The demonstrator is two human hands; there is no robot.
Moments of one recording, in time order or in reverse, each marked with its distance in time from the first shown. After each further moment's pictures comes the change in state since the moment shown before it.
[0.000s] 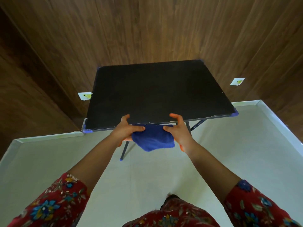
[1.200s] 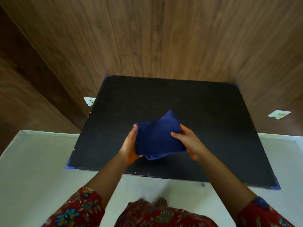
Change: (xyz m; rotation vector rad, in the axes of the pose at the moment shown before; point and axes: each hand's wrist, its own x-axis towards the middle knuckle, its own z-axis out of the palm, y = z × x) left_hand 0.220 0.066 0.011 -0.815 -0.064 -0.177; right_hand 0.270 -0.079 -0.016 0.030 -0.353 0.036
